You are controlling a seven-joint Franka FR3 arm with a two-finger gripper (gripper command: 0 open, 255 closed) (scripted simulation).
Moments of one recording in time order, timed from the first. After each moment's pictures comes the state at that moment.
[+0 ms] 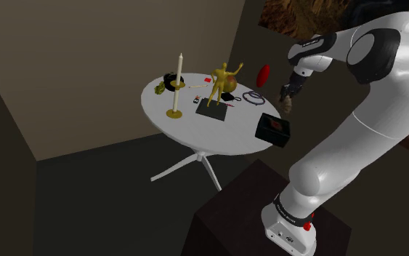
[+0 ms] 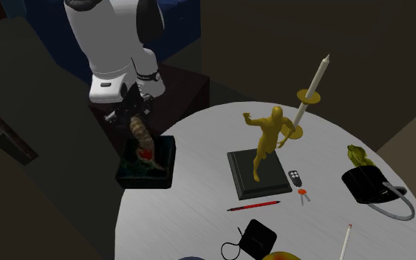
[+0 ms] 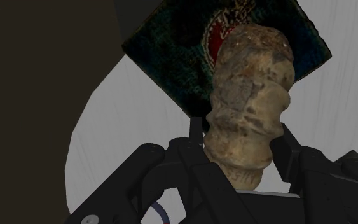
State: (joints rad) arm -0.34 -0.05 -0.61 -2.07 -0.01 2.11 -0.58
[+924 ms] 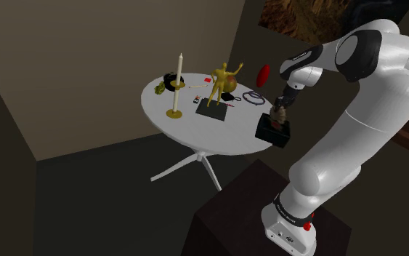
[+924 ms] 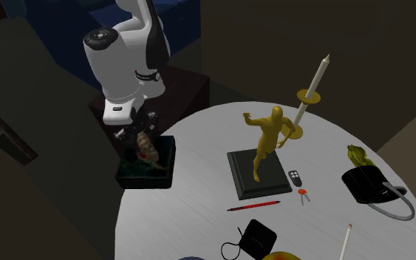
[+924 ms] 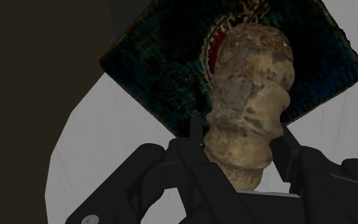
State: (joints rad) arm -0.35 0.03 -0.62 -2.18 0.05 2.28 -0.63
